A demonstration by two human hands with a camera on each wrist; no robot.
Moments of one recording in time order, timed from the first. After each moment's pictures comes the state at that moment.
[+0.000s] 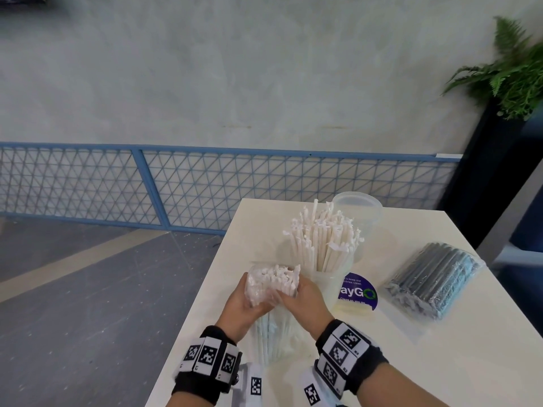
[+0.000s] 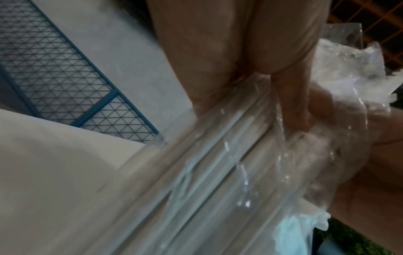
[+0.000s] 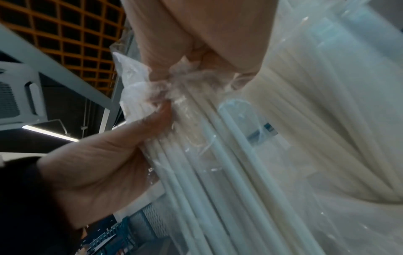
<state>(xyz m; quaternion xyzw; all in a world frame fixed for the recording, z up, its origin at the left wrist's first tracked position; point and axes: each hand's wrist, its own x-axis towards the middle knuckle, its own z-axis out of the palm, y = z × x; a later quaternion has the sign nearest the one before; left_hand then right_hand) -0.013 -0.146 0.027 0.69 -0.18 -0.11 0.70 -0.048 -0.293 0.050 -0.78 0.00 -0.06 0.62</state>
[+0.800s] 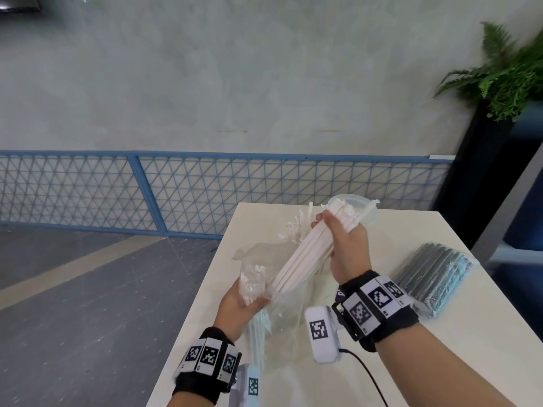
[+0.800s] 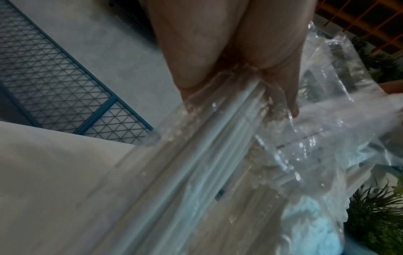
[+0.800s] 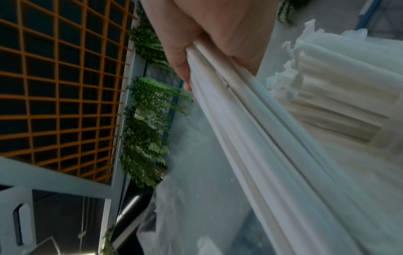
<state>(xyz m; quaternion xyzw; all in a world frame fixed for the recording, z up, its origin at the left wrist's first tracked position) -0.008 -0.146 0.029 0.75 -0.11 -0.08 0.65 -0.029 -0.344 0.146 -0.55 0.08 -0.27 0.78</state>
